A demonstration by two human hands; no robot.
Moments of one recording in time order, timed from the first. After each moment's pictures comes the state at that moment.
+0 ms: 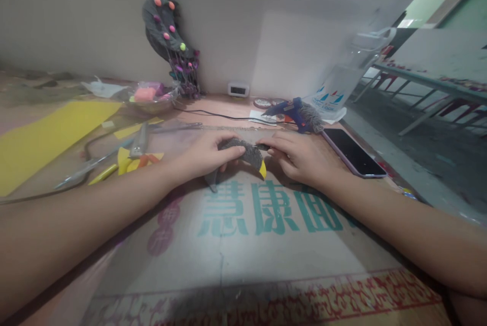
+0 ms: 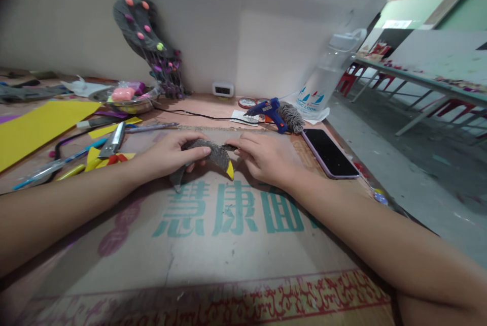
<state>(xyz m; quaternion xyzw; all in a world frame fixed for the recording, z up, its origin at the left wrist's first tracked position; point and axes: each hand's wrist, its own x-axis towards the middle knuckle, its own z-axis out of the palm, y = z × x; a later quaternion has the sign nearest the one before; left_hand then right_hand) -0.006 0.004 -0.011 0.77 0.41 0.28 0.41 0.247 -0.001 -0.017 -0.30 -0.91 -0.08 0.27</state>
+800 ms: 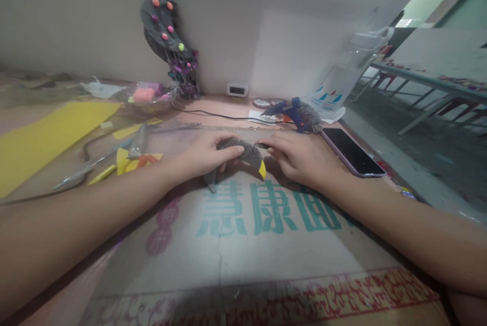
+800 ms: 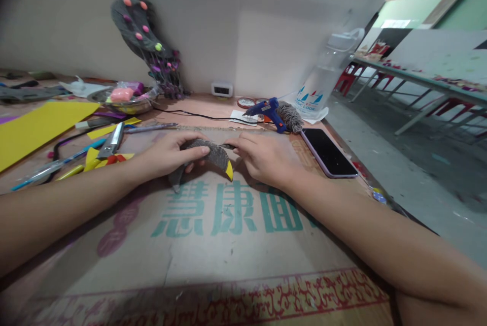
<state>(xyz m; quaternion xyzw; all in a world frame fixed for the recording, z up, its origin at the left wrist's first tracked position) -0.008 0.008 -0.014 0.77 0.40 0.27 0.41 0.245 -0.003 -0.016 -0.31 -0.91 -0.09 0.27</state>
